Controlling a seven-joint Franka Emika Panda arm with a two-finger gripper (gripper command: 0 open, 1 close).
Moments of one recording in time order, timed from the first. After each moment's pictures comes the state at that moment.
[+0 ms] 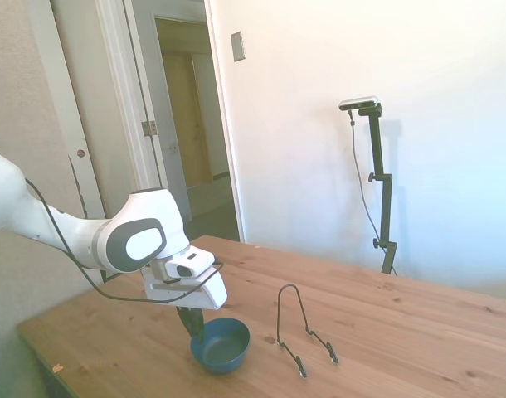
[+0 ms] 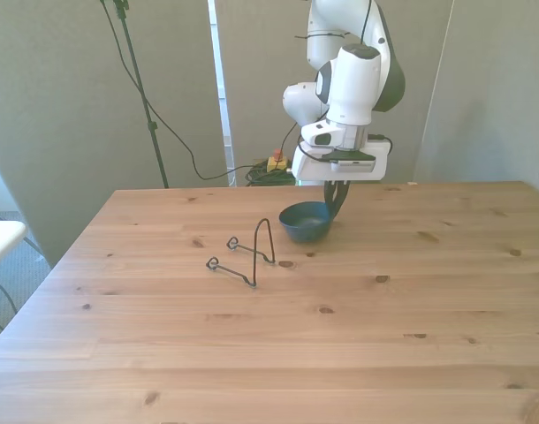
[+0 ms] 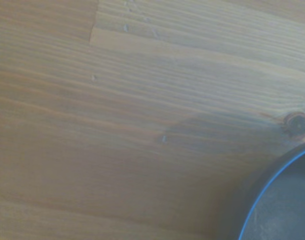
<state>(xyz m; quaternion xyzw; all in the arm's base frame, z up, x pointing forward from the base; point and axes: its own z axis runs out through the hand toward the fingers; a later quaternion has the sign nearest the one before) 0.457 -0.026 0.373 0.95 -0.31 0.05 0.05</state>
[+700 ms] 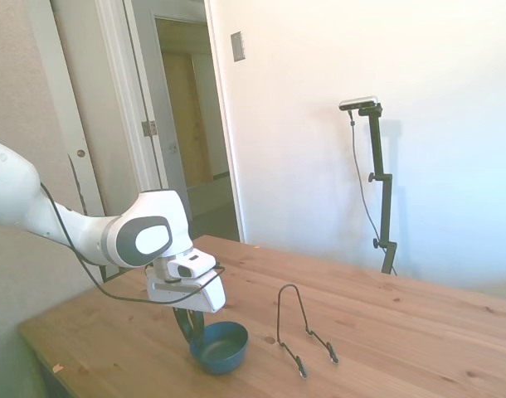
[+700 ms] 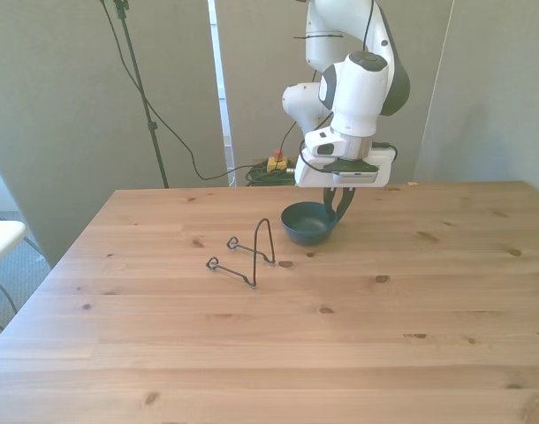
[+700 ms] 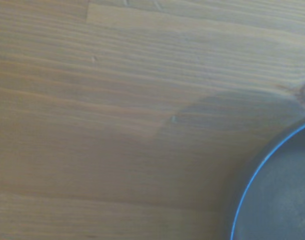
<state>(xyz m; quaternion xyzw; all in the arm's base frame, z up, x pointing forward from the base) 0.458 -0.016 0.369 0.93 -0.36 0.01 0.07</state>
